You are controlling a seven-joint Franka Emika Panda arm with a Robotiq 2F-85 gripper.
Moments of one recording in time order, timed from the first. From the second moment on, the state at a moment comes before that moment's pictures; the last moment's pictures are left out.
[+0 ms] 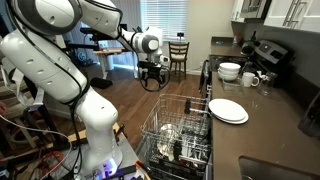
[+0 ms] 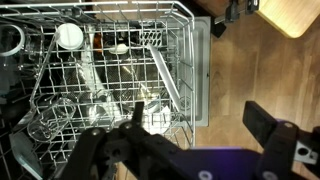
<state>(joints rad) 0.24 -0.39 0.09 -2.50 0.01 1.99 -0.27</state>
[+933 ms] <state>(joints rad) 0.22 0.00 0.07 -2.57 0.00 2.49 -0.42</state>
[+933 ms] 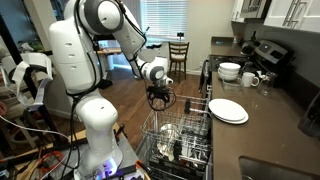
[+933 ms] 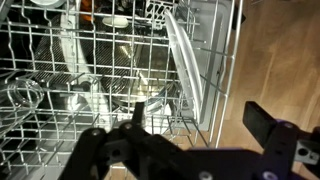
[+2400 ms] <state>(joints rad) 0.08 0.32 0.21 -2.46 -0.05 2.53 -0.68</state>
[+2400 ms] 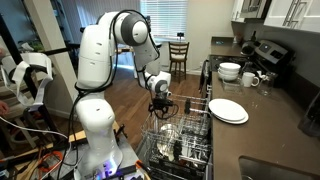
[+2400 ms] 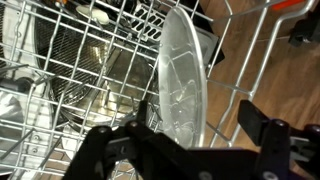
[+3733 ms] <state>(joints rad) -0.01 0.36 0.25 -2.33 0.15 2.31 -0.93</state>
